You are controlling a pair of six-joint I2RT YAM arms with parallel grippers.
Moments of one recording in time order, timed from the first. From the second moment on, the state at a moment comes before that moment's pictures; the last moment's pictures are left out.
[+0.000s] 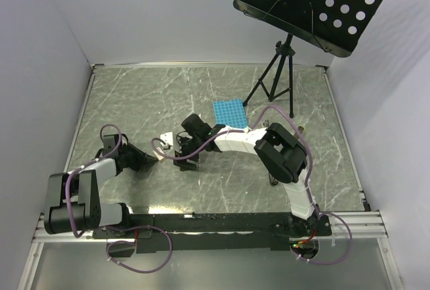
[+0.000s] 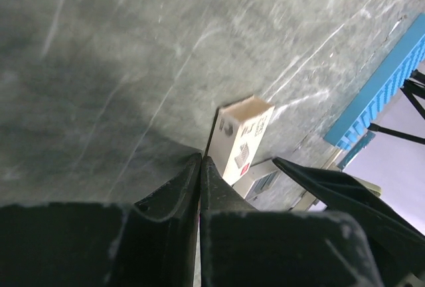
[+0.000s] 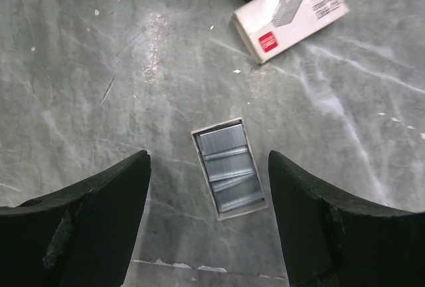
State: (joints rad) left arm 0.11 1.32 0.38 -0.02 0.44 -0.97; right arm 0.91 2.05 1.36 -0.20 -0.54 -0.60
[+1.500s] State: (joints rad) left arm 0.14 1.40 0.62 -0.25 0.35 -0.82; right arm 0.98 2.04 1.32 -0.10 -0.28 -0.34
